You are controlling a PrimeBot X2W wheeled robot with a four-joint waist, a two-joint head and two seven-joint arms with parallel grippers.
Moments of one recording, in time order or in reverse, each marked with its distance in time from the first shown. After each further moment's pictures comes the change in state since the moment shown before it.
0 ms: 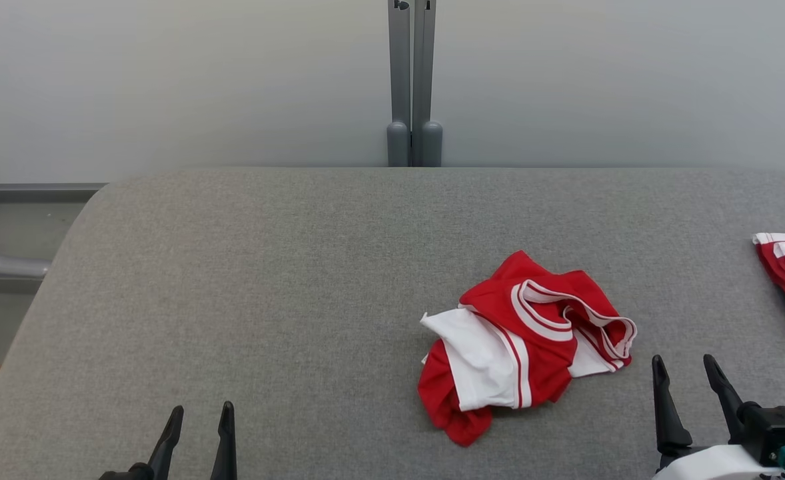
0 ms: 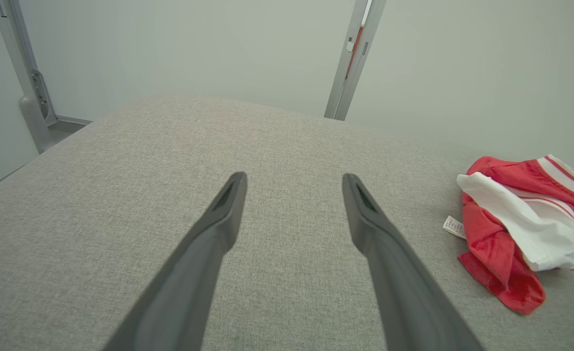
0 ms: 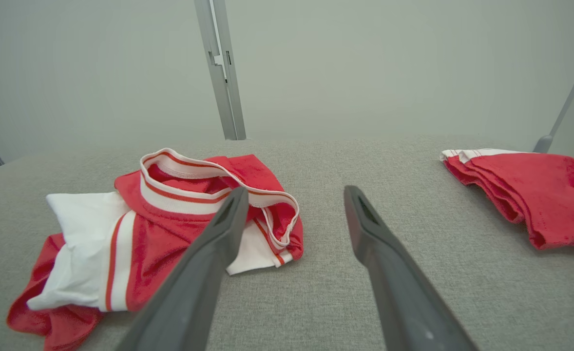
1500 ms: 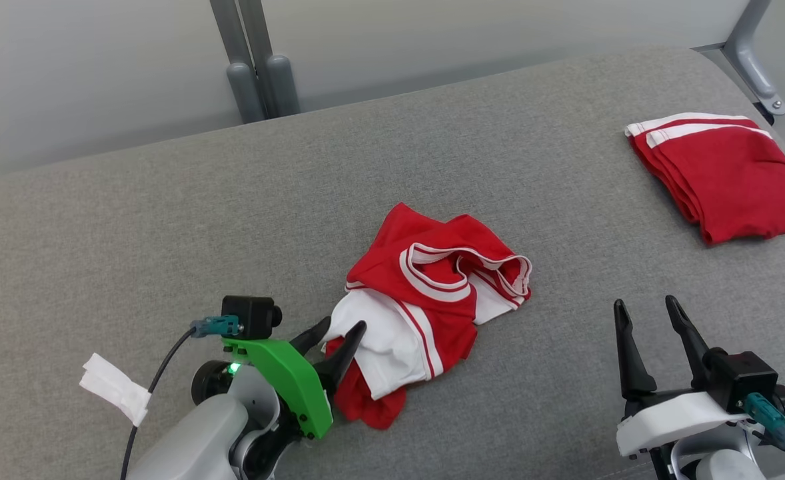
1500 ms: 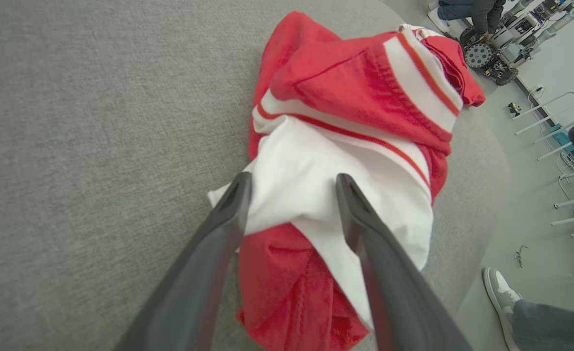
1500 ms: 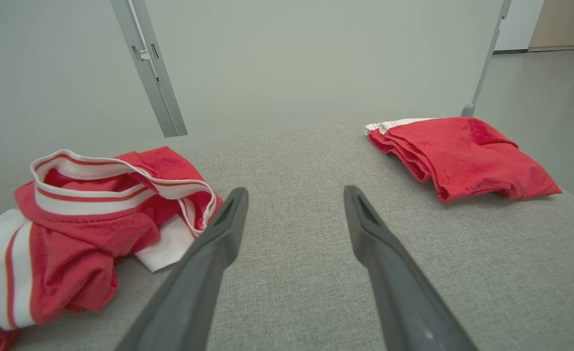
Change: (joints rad) left arm -0.669 0.174 -0.788 0.386 -0.749 -0.003 0.247; right arm -0.131 0.000 0.087 0.001 0.007 0.000 0.000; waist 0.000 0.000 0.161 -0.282
